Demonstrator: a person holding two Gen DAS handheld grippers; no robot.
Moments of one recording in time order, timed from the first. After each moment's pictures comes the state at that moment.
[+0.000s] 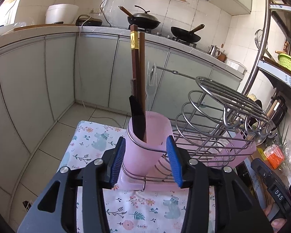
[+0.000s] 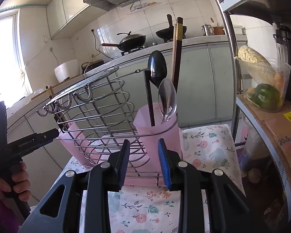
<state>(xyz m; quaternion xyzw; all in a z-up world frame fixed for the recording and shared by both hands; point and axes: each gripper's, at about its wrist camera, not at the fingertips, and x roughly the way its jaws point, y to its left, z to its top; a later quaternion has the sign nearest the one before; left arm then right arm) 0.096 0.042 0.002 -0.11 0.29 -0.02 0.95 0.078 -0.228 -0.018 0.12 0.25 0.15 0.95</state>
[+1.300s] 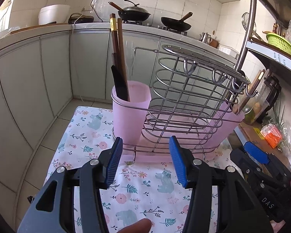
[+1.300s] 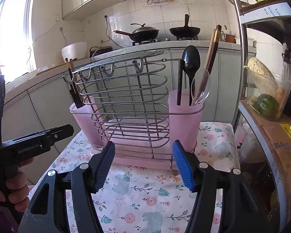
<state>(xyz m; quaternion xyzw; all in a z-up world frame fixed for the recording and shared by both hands) 0.049 0.010 -0.010 -0.08 0.31 -0.03 0.95 0.038 -0.180 -0.017 0.04 0.26 0.16 0.95</state>
